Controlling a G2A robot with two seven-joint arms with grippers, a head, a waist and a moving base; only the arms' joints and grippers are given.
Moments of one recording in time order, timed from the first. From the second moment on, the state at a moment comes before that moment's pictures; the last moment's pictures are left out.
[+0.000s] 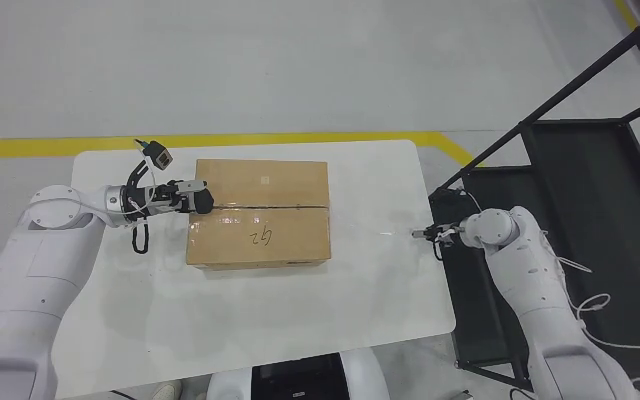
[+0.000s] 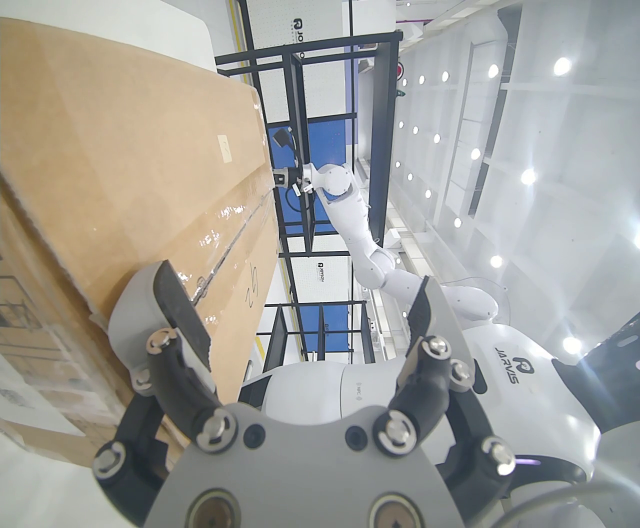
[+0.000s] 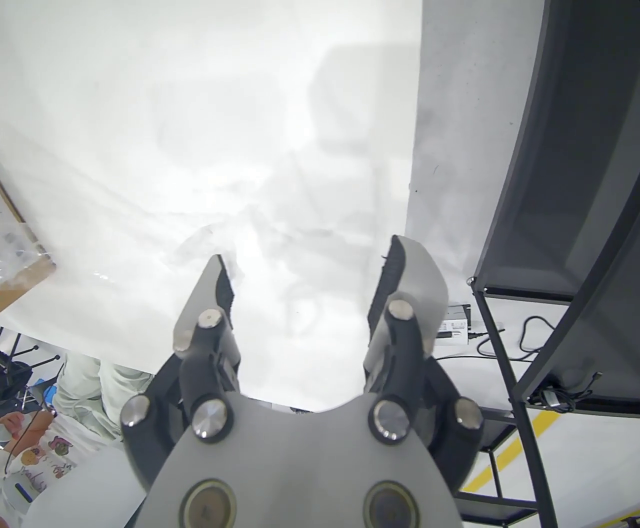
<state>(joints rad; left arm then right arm) 0.76 -0.98 -1.06 -0.92 -0.61 -0.40 -1.42 -1.13 -1.04 1.44 -1.04 -0.68 -0.16 1.07</state>
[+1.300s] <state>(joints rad) 0.76 -0.98 -1.06 -0.92 -0.61 -0.40 -1.42 -1.11 -1.02 1.49 -1.00 -0.62 -0.22 0.96</state>
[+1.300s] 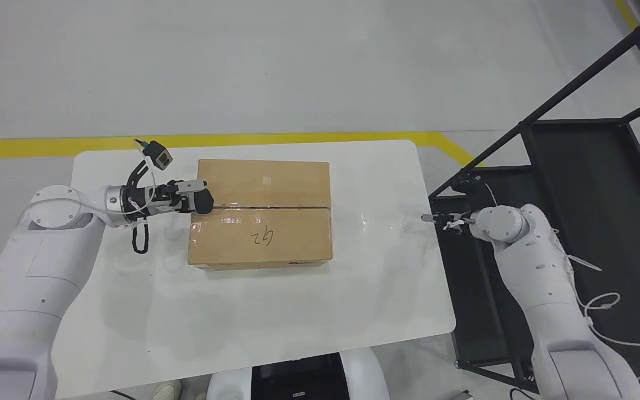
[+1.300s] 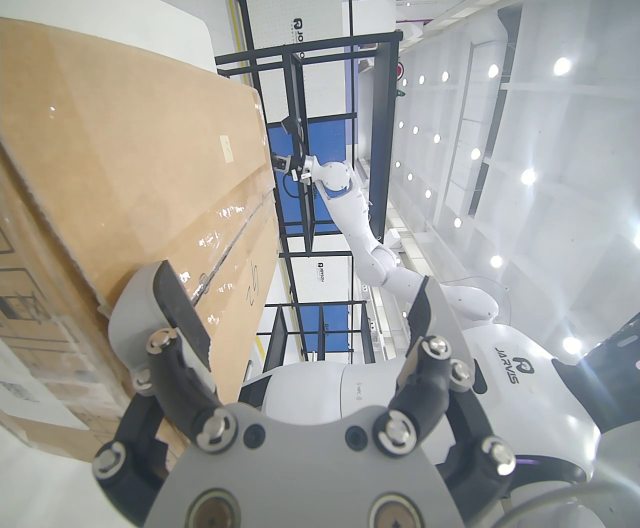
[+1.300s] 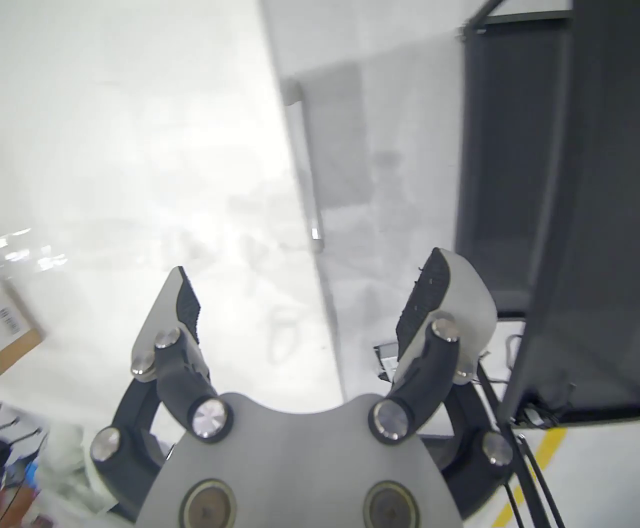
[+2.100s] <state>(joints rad) 0.76 -0.98 -1.06 -0.92 -0.61 -0.40 -1.42 -1.08 -1.06 1.28 -1.03 -0.60 -0.18 0.93</state>
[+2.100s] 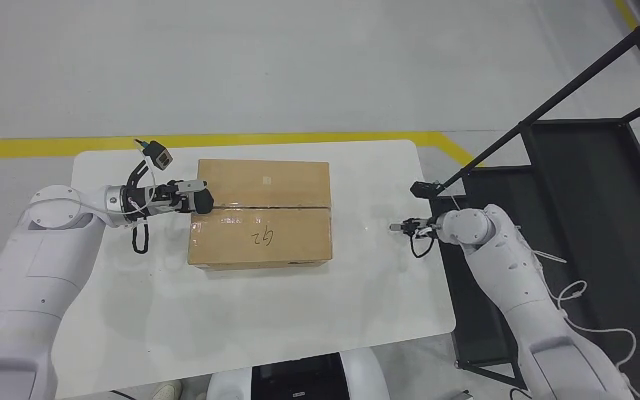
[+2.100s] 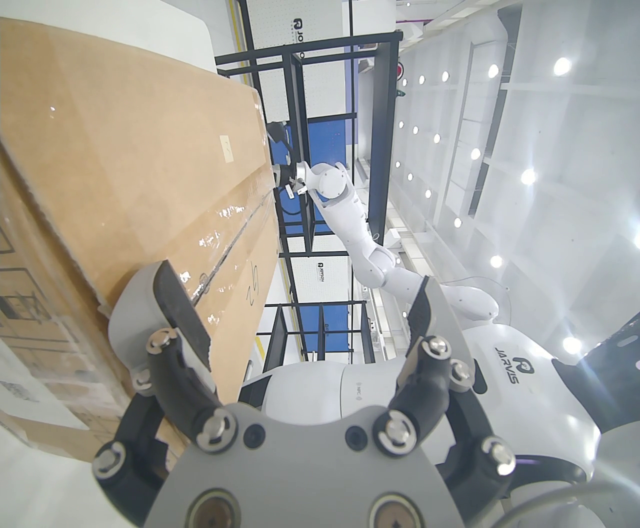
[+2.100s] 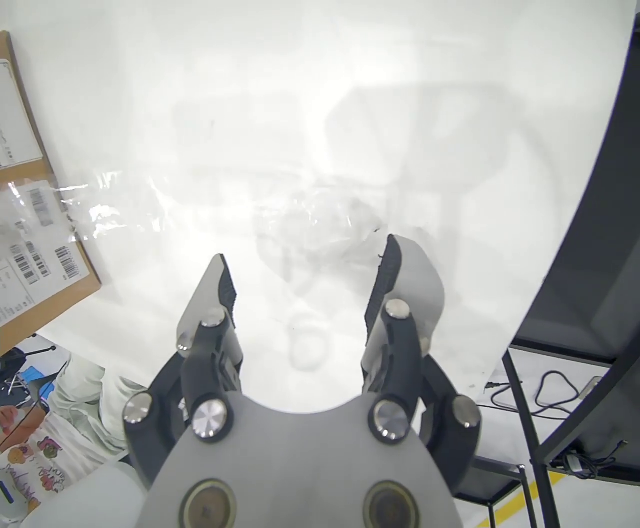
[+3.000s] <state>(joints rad) 0.76 -0.98 -1.06 -0.92 -0.61 -0.40 -1.42 -1.06 -1.06 1.26 -0.99 -0.59 -0.16 0.89</state>
